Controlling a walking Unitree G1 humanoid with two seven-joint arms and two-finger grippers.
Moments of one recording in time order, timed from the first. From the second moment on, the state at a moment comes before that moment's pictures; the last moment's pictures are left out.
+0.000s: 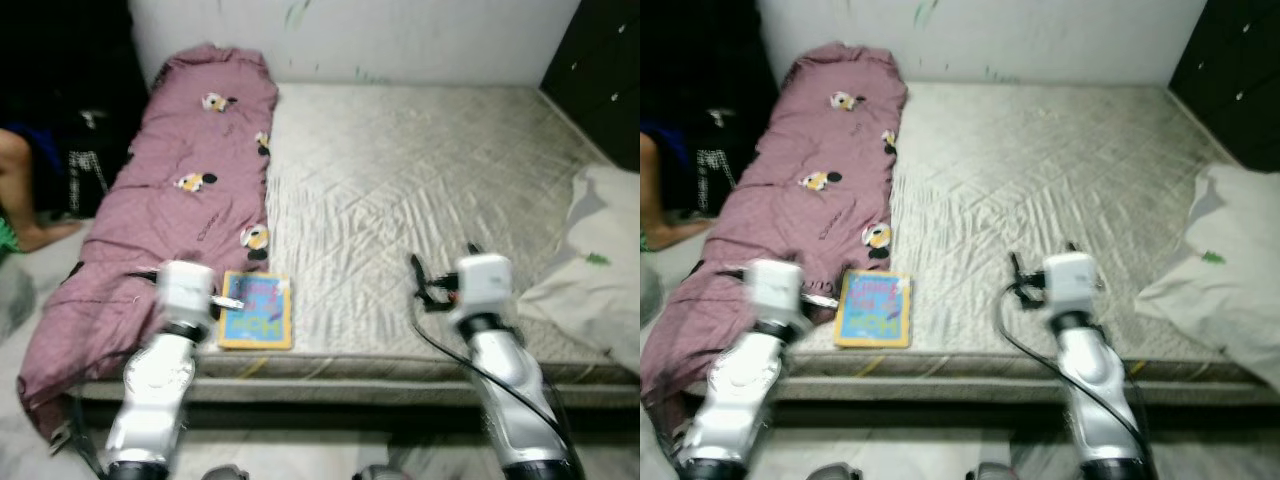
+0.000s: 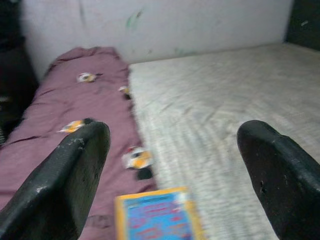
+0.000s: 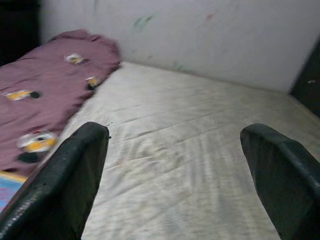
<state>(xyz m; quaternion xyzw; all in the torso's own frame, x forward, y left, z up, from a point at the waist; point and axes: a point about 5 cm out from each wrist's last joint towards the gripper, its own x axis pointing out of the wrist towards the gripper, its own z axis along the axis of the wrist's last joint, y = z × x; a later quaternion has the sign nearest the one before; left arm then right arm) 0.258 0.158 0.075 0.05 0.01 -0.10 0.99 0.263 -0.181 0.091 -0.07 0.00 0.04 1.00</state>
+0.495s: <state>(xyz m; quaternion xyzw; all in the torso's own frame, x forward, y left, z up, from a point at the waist) 0.259 0.167 0.081 0.05 0.00 -0.11 0.99 0.263 -0.176 0.090 -0.07 0.00 0.04 1.00</state>
